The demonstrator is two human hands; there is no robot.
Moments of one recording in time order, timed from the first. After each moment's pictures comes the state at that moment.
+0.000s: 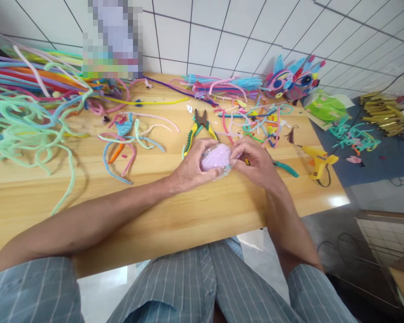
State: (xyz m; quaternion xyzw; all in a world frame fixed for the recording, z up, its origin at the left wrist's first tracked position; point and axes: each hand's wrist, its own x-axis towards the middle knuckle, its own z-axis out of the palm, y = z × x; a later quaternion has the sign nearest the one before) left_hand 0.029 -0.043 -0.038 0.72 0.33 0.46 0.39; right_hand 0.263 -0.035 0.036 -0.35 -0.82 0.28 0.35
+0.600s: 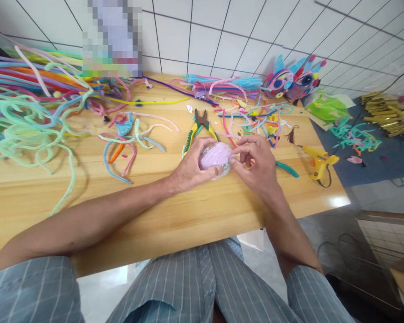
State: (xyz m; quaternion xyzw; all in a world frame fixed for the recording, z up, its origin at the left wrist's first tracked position) left_hand 0.032 -0.046 -0.036 0.70 0.35 0.48 0.40; right_hand 0.260 -0.046 0.025 -0.39 -0.82 0.12 0.40
